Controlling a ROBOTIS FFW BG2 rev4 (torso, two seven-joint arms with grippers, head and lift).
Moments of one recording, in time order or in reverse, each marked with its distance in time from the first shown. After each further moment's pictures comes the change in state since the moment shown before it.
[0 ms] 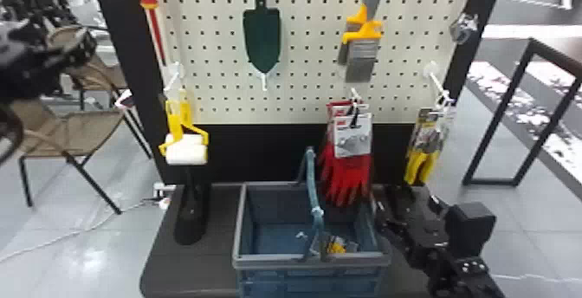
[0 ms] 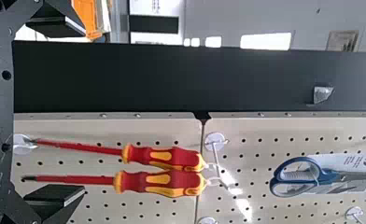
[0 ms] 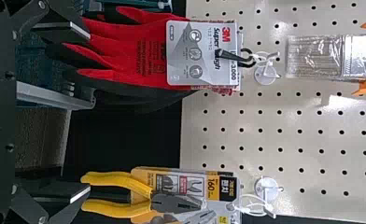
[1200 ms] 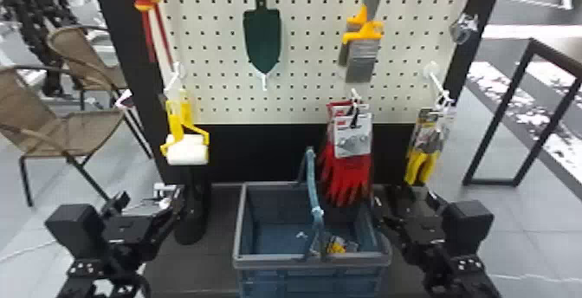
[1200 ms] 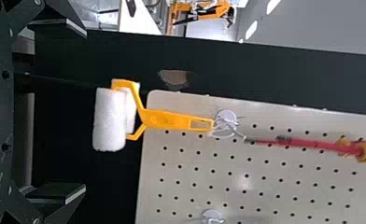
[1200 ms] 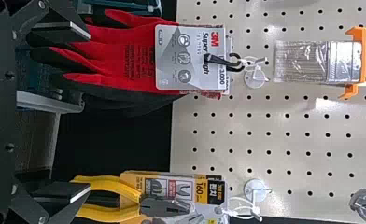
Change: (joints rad) left arm 0.442 -0.244 -0.249 0.210 -0.185 -0.526 0.324; right arm -0.006 0.024 0.000 0.003 0.023 -0.026 -0.001
